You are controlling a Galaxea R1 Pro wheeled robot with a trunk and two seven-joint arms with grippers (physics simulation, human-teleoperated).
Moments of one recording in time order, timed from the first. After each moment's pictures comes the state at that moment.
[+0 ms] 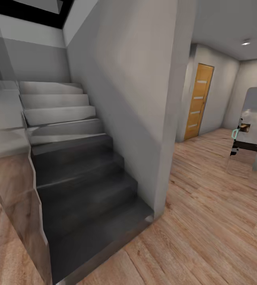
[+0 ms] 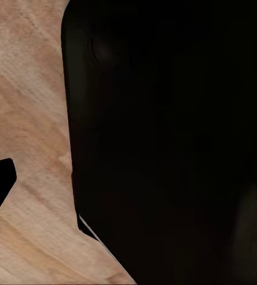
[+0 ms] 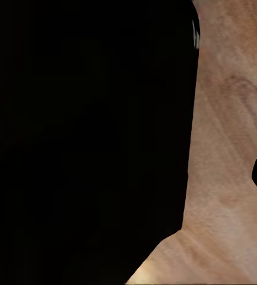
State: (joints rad) left arm 0.00 0.00 0.00 0.00 0.00 0.00 0.00; right arm 0.00 0.00 0.00 0.00 0.00 0.00 0.00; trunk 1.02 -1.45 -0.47
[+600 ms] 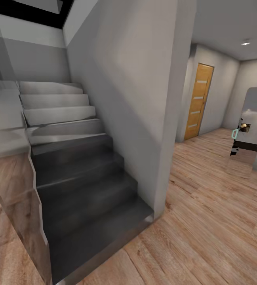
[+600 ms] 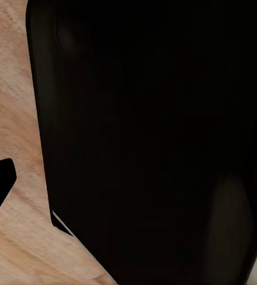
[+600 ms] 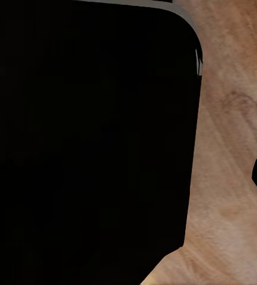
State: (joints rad) left arm 0.03 -0.03 0.00 -0.02 0.00 -0.01 0.00; right arm -0.02 0.00 0.01 0.00 0.01 -0.01 0.00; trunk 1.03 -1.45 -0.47
